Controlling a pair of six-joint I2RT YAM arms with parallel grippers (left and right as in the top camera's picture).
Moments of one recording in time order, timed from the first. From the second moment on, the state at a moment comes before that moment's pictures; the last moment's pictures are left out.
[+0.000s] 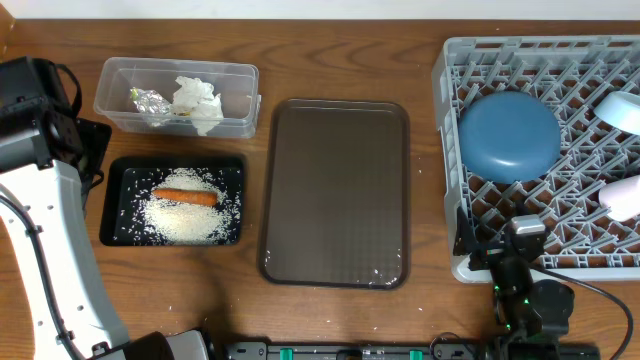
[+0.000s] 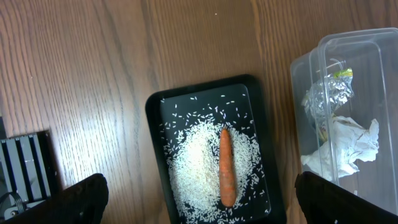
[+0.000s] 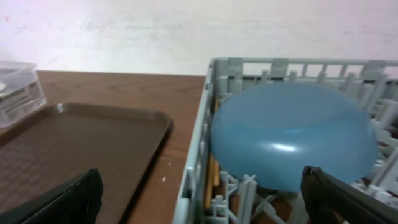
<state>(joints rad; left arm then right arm) 0.36 1.47 1.66 -1.42 -0.29 -0.99 -0.03 0.05 0.01 -0.05 -0.18 0.03</state>
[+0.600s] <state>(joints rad) 0.36 1.47 1.66 -1.42 -0.29 -0.99 -0.04 0.01 0.01 -0.07 -0.06 -0.03</state>
